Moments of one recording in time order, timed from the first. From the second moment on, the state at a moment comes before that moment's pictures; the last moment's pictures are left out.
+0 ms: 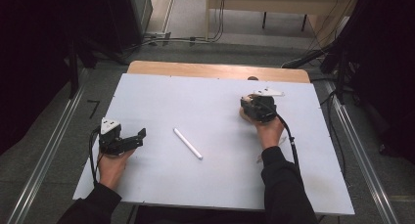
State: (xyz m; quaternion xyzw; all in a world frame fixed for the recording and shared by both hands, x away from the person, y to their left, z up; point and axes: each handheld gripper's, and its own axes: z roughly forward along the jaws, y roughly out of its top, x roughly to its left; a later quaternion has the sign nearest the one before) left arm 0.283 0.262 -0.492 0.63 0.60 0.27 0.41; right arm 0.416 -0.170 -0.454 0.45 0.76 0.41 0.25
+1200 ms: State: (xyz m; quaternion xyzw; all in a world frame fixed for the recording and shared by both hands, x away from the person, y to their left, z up) left arm 0.282 0.263 -0.491 0.63 0.60 0.27 0.42; right arm 0.357 -0.065 -0.464 0.38 0.80 0.42 0.20
